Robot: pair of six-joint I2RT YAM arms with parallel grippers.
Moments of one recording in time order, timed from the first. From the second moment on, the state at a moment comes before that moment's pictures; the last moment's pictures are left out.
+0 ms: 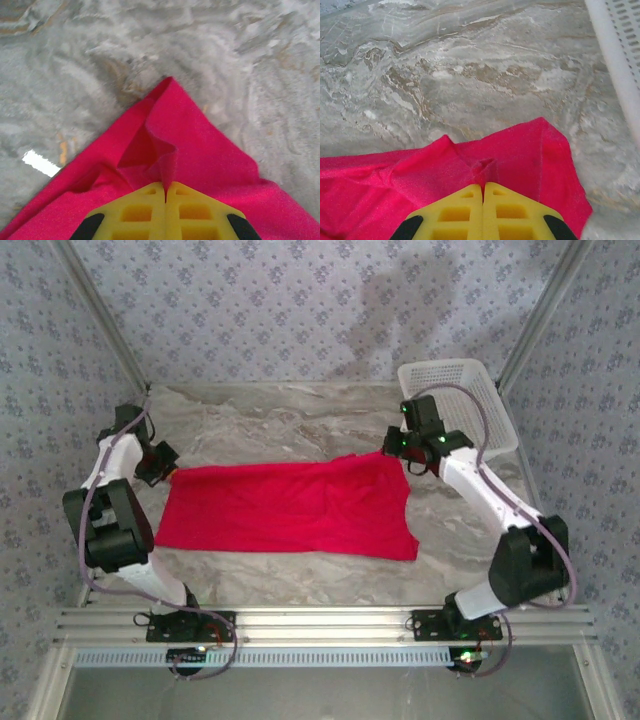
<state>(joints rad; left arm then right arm) 0.27 1.70 1.29 -0.84 0.11 -0.52 0.33 1.44 1.18 -0.55 0.00 0.45</state>
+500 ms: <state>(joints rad) 0.28 1.65 1.11 -0.80 0.06 -0.53 0.32 1.22 0.87 -0.56 0.01 0.50</state>
